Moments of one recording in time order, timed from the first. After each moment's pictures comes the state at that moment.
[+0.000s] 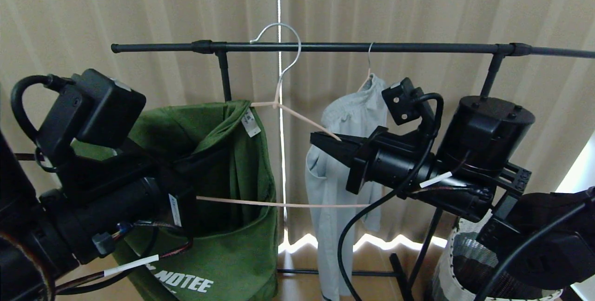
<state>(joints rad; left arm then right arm) -0.69 1.29 -0.61 -0.59 0.13 0.15 0.66 1.80 -0.83 -1.00 0.30 0.15</state>
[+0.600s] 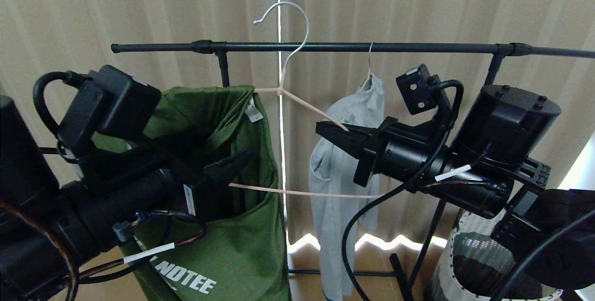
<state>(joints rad) -0.69 1.33 -0.62 -0.68 0.12 0.14 0.66 1.76 -0.83 -1.00 0.30 0.15</state>
